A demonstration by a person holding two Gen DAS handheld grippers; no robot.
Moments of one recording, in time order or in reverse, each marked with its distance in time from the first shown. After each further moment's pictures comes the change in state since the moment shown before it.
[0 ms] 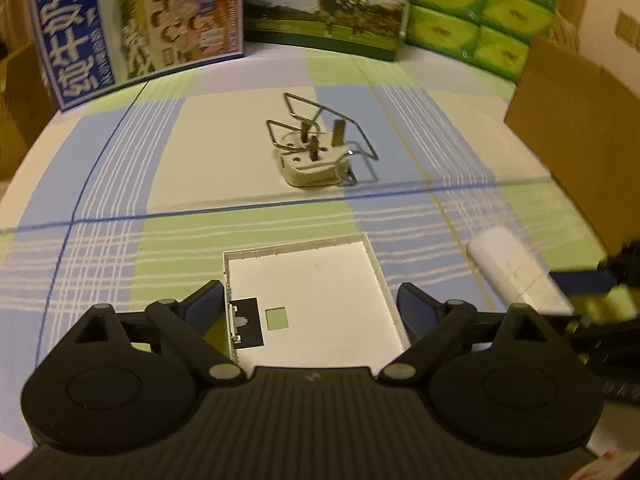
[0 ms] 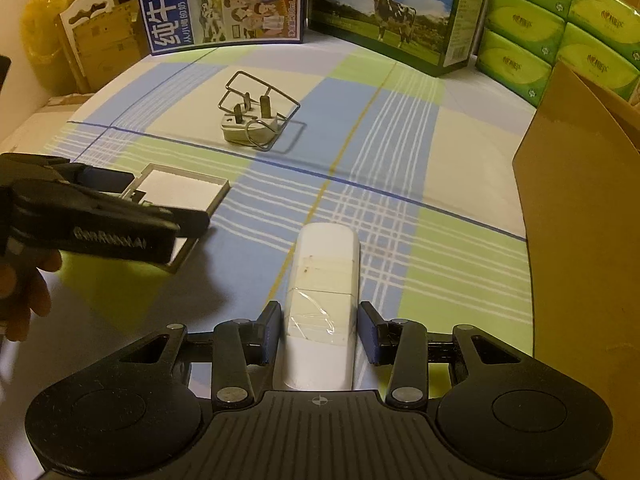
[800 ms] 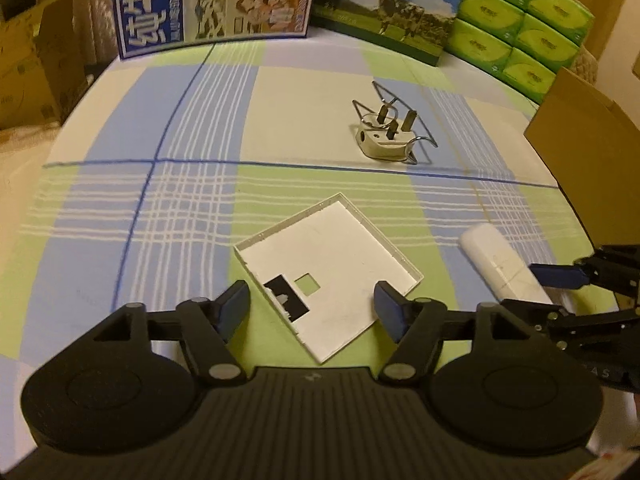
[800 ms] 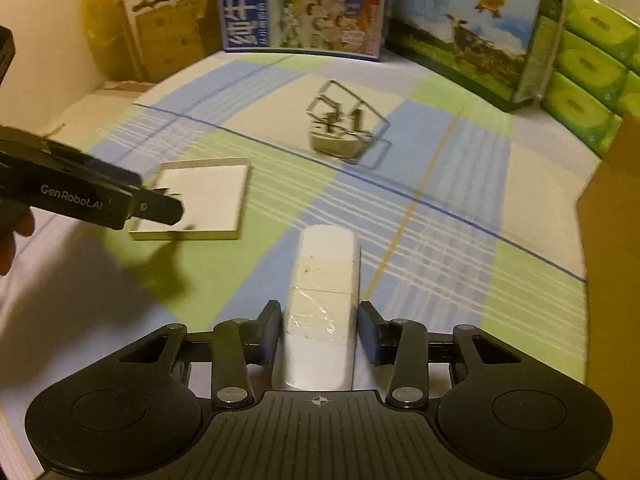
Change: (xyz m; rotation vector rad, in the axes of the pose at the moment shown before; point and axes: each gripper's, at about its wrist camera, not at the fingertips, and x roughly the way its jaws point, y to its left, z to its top) left arm -0.040 0.065 -0.020 -0.166 0.052 -0.030; right arm 0.004 0.035 -0.004 -0.127 -0.054 0.096
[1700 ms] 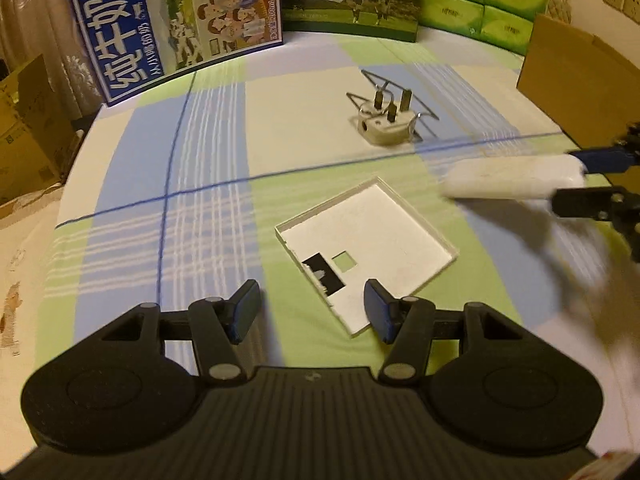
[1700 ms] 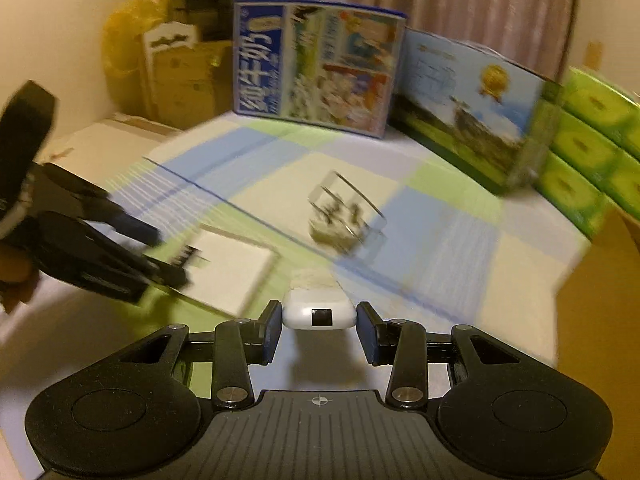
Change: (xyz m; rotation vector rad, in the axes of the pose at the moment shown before) left arm -0.006 0.005 -0.006 0.239 -0.006 0.062; right arm -0.027 0.009 0.021 -0.070 -0.161 -0.024
